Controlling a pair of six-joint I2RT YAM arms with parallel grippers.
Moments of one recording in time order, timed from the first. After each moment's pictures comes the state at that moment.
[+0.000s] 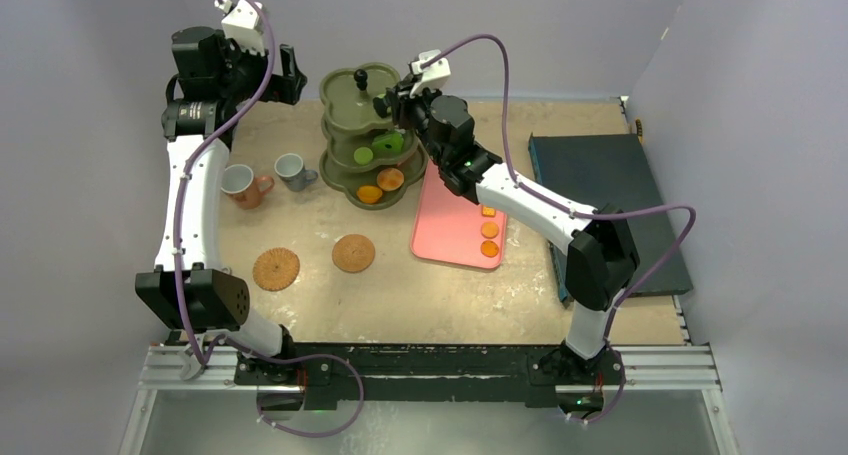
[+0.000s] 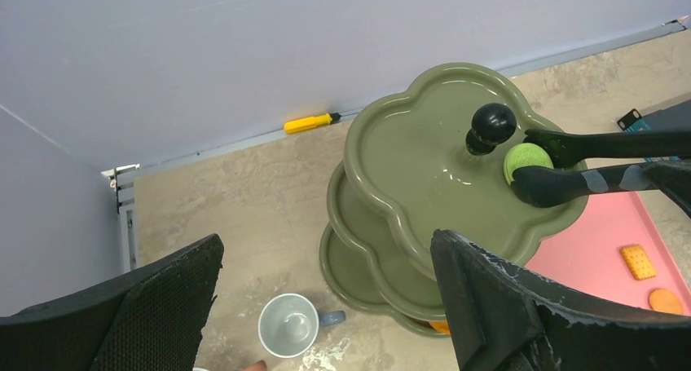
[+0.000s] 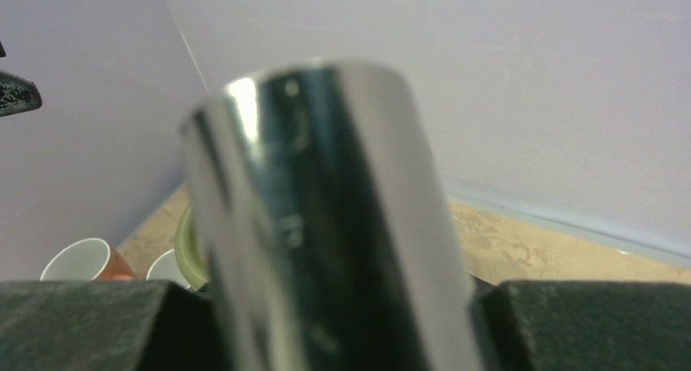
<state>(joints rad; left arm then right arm) 0.08 1.54 1.80 -0.54 0.37 0.09 0.76 1.82 1.57 0.37 0.29 0.09</state>
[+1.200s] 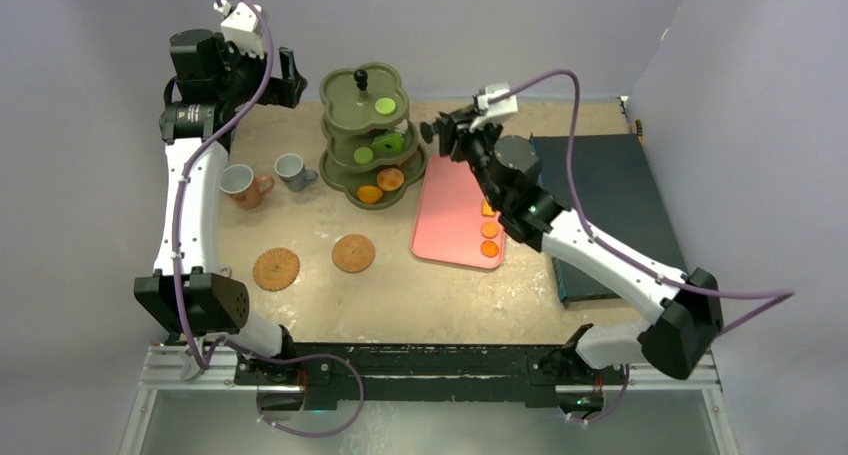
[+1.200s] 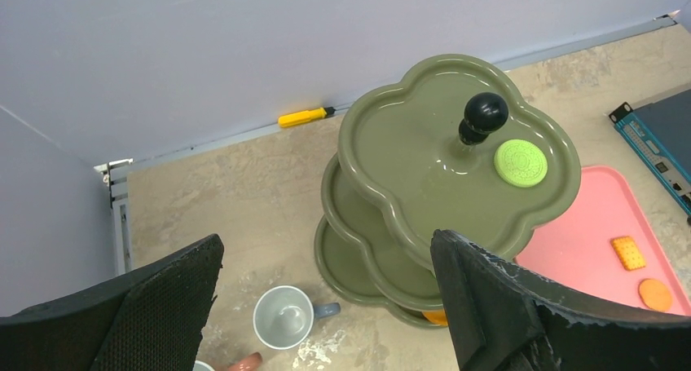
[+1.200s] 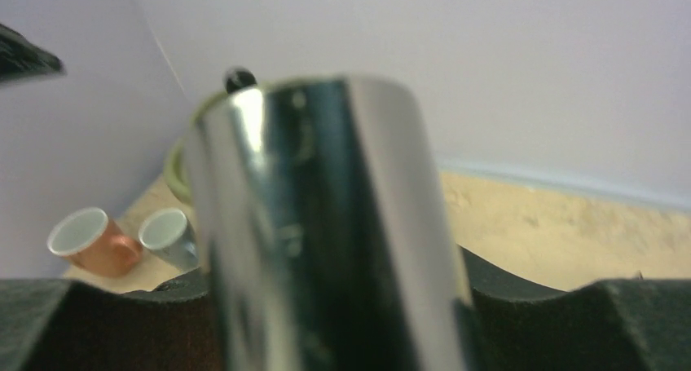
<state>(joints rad) 0.08 1.53 1.79 -0.55 0.39 0.09 0.76 1.38 1.21 0.33 0.37 0.09</state>
